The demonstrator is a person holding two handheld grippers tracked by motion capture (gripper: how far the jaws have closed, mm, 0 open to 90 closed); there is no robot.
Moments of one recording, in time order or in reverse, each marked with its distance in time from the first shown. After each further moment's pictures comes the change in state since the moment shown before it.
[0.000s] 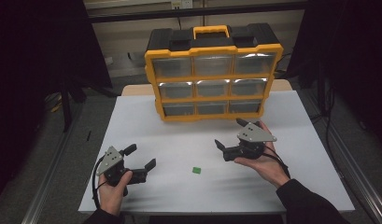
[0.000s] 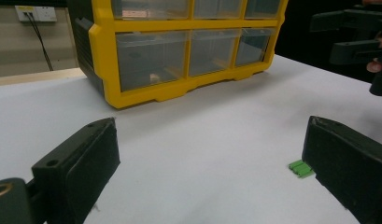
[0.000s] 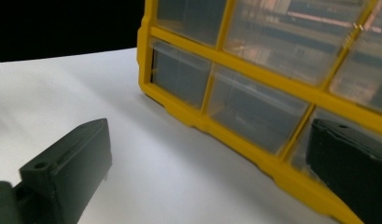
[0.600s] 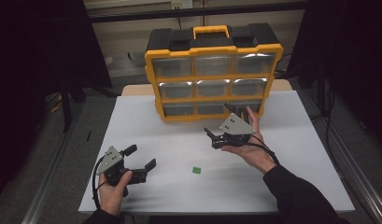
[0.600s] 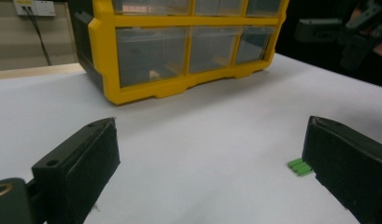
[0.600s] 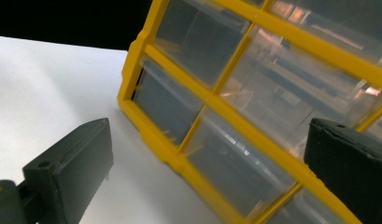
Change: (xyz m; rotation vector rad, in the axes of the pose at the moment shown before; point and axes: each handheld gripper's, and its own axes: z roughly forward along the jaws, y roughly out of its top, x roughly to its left) left arm 0.001 -0.001 0.000 0.012 0.005 -0.003; right arm 0.003 0.031 0.036 -0.052 -0.070 -0.258
